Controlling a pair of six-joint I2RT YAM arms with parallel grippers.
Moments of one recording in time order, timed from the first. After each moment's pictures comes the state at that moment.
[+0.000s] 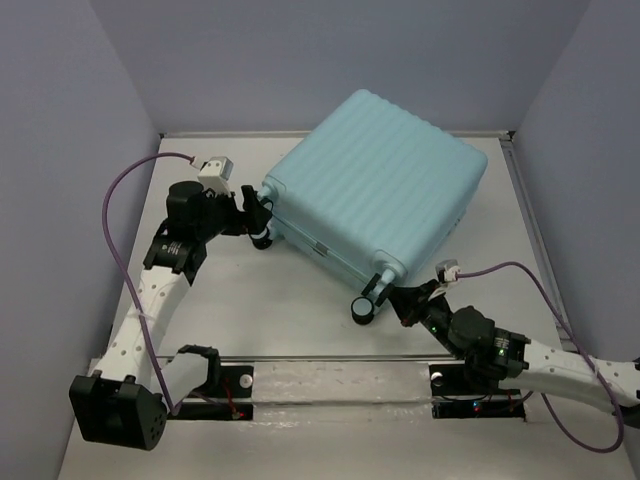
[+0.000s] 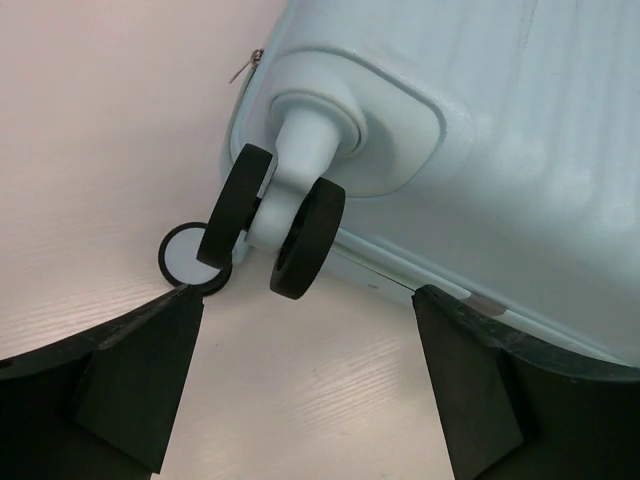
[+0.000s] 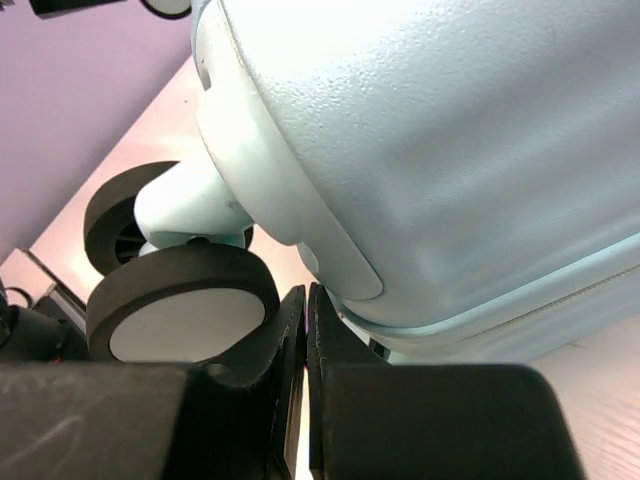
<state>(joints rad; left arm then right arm) -0.15 1.01 0.89 -0.32 0.32 -0.26 1.24 0.36 0.18 0.12 0.58 0.50</state>
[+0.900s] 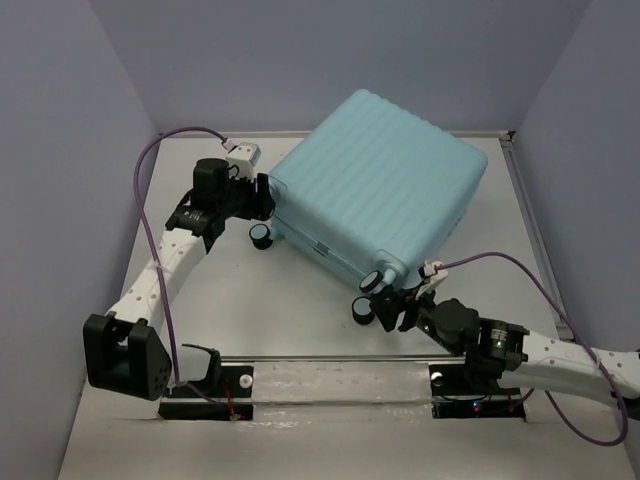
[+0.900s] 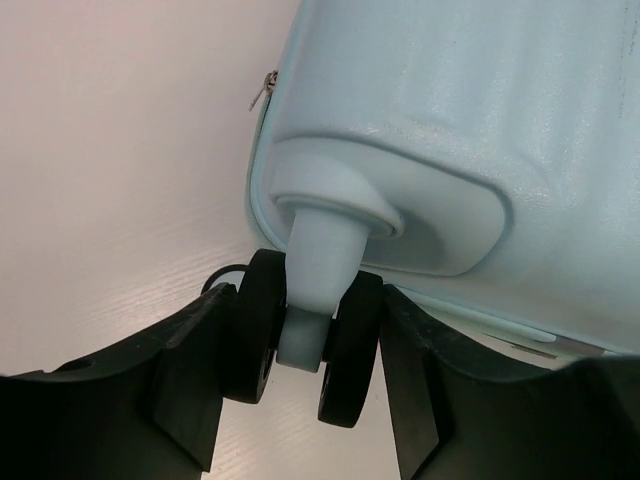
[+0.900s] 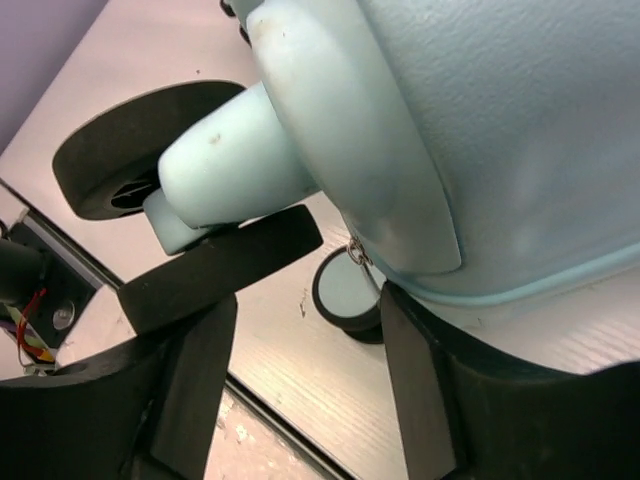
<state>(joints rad) -0.24 1.27 1.05 -0.32 0.23 -0.08 1.24 0.51 0.33 -0.11 0.55 0.58</state>
